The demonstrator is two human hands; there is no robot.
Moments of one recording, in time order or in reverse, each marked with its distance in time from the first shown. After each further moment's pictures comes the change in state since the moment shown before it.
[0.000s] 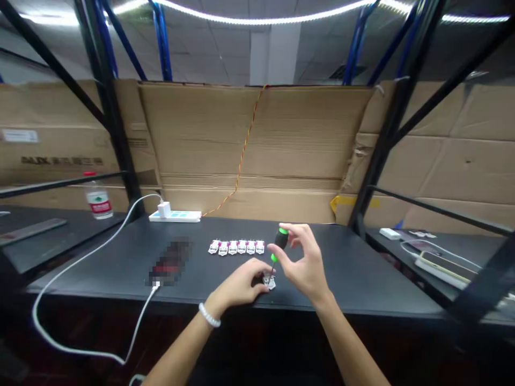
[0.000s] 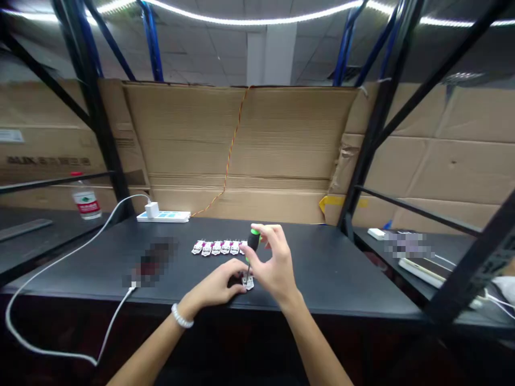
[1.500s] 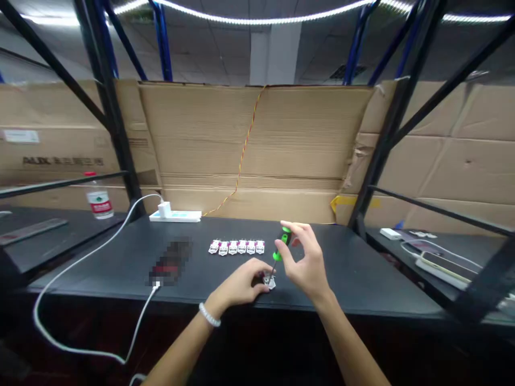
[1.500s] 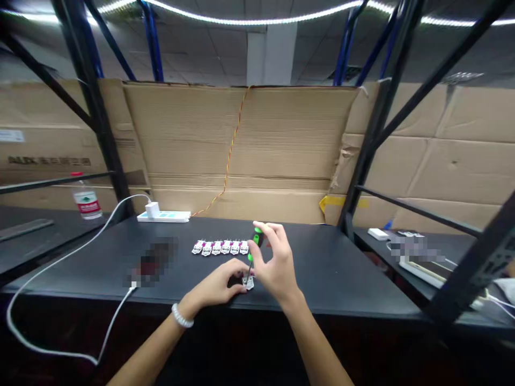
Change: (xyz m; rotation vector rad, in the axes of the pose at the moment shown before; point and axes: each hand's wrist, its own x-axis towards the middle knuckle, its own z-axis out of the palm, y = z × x) left_hand 0.001 0.002 -0.001 -0.008 -0.001 0.005; right_hand 0.000 0.002 -0.001 -0.033 0.000 -0.025
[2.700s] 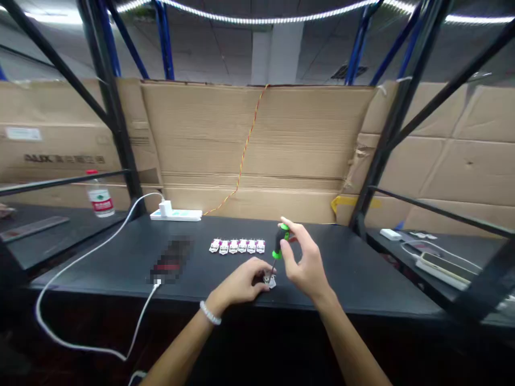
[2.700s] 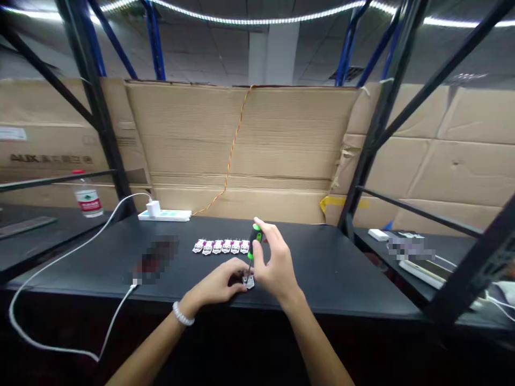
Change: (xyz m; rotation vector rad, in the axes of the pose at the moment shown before) left_hand 0.000 0.001 0.000 0.010 -0.003 0.005; right_hand 0.002 -0.003 -0.001 0.039 -0.083 -0.011
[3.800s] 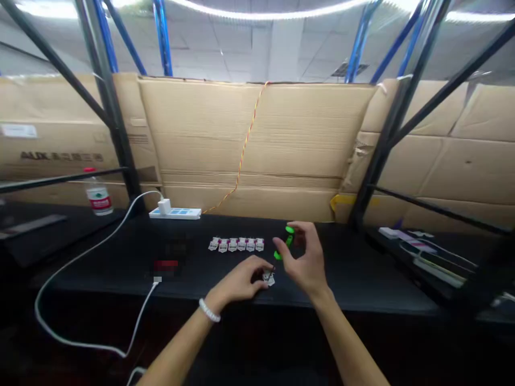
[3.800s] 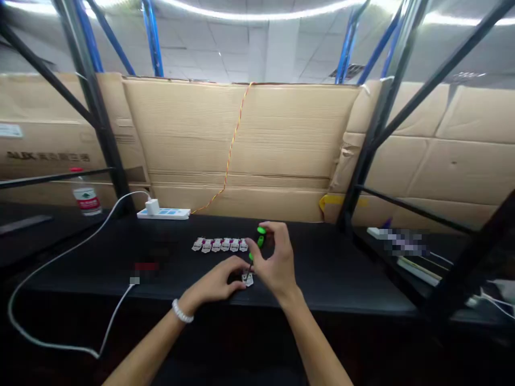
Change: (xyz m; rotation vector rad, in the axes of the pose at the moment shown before) left_hand -0.001 0.002 -0.001 0.018 -0.002 -0.004; right_hand -0.005 0.007 0.004 -0.060 0.163 0.052
